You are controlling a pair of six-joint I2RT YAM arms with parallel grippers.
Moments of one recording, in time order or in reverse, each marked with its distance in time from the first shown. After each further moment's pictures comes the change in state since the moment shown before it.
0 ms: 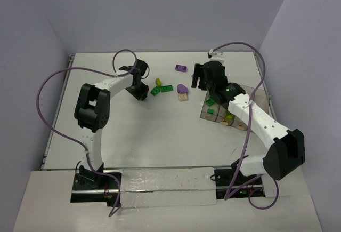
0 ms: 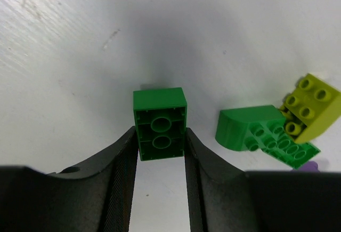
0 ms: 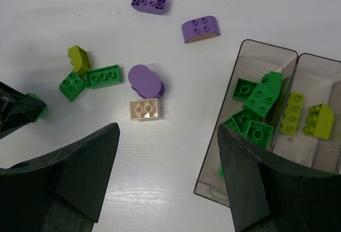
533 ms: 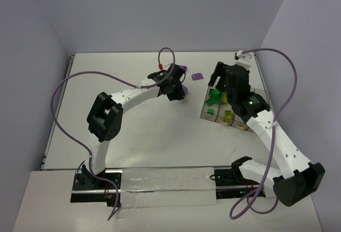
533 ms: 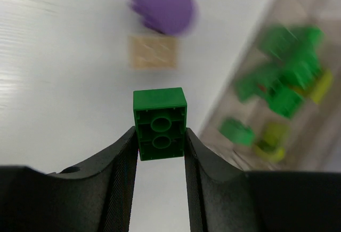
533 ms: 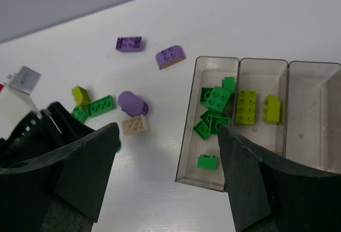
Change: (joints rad) left arm -0.359 -0.024 0.141 0.166 0.071 0.245; right arm -0.083 -0.283 -0.045 -0.094 0.077 0.071
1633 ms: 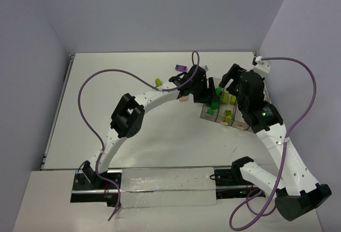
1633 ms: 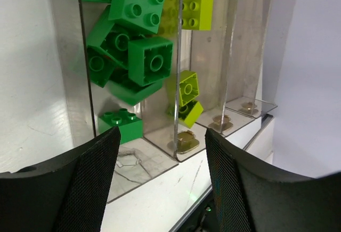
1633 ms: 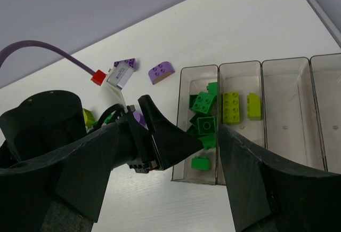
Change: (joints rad) left arm -0.111 0.307 0.356 0.175 0.380 0.125; right arm -0.063 -0.151 -0.019 -0.064 0.032 0.065
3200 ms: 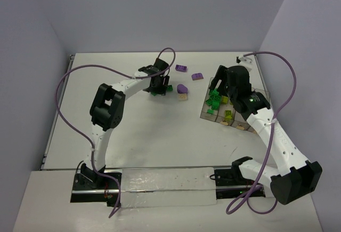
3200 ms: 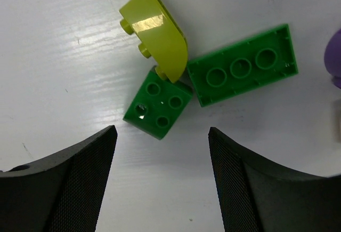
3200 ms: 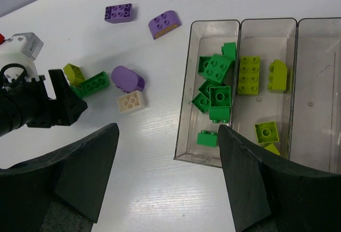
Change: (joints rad) left arm 0.306 -0.142 -0.299 -0.207 -0.488 0.607; right arm -0.007 0.175 0.014 -0.042 -0.144 0.019
